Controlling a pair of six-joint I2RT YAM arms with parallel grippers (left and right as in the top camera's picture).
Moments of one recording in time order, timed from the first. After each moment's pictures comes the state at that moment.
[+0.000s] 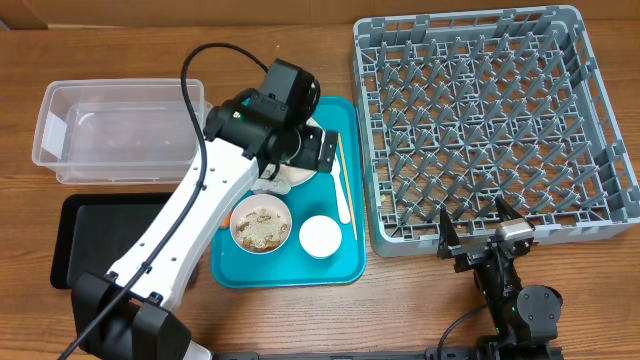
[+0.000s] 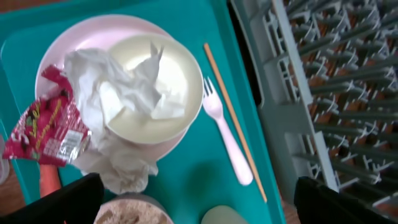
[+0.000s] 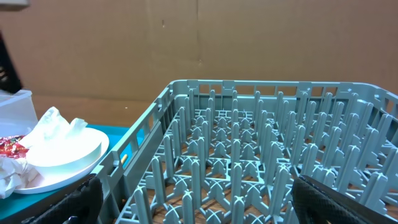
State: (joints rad) left arm -0.45 1.68 1.55 -0.96 0.06 -0.26; right arm 0.05 0.01 0.02 -0.02 -0.16 0.02
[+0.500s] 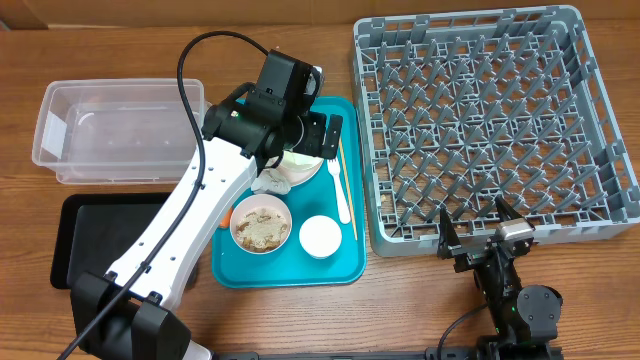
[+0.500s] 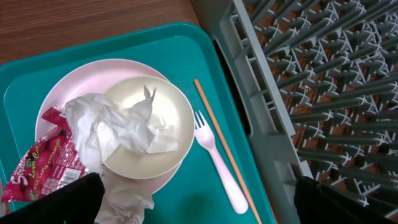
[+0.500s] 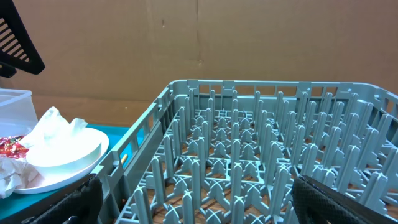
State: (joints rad) left arm -0.45 1.68 1.55 -0.86 0.07 -0.23; right arm 0.05 0.01 0.02 -0.02 -0.16 0.02
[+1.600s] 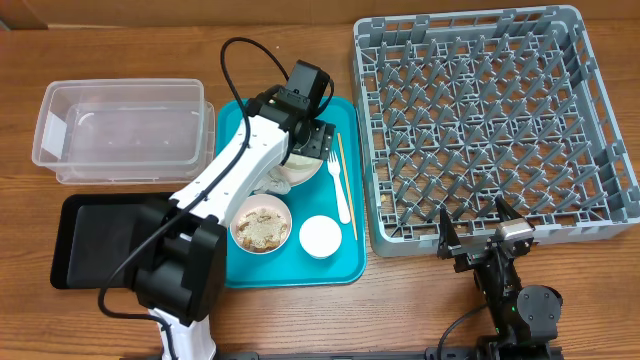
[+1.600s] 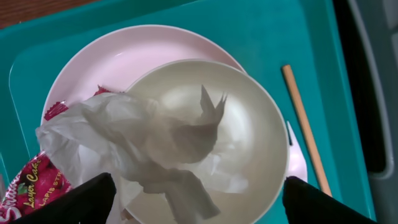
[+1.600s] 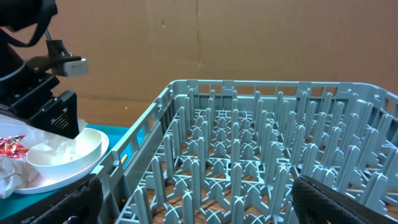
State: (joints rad) left arm -0.45 1.96 1.55 -0.78 -0.14 -0.23; right arm 0.05 0.01 0.02 -0.02 -0.16 0.02
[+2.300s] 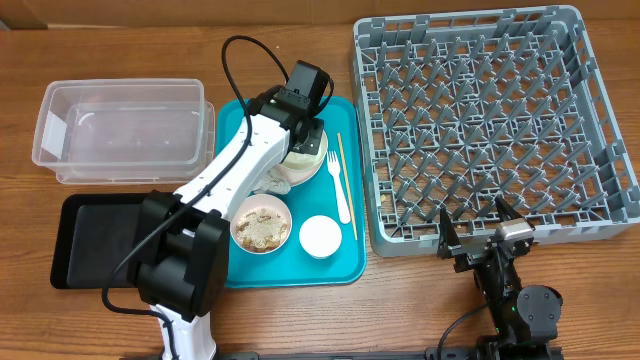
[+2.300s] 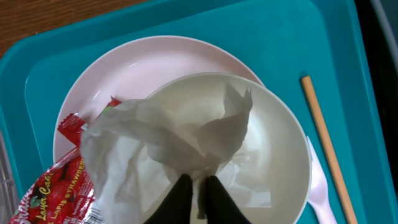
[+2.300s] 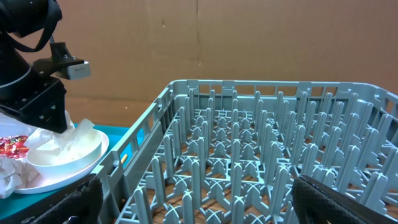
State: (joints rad) left arm -0.44 1.98 1.55 -0.75 -0.18 -0.21; right arm 0.05 0.01 0.02 -0.02 -0.16 0.02
